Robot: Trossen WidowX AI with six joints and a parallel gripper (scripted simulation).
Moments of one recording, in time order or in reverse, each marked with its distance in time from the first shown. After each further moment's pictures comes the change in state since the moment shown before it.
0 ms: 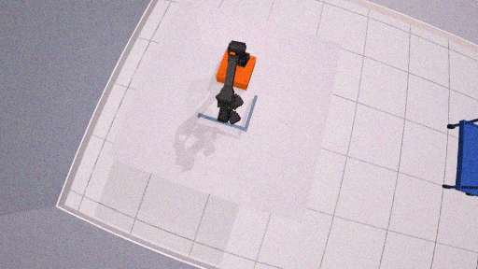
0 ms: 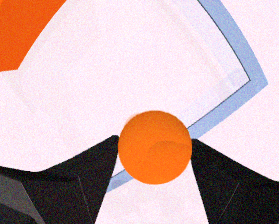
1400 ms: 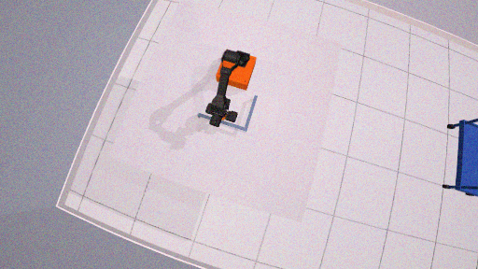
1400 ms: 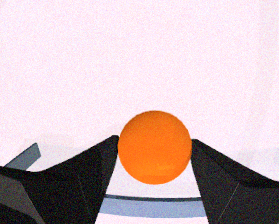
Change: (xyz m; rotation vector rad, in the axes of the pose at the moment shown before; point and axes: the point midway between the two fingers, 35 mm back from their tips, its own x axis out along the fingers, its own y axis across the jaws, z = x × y) arm 0.091 0.019 -0.038 -0.704 -0.005 0.013
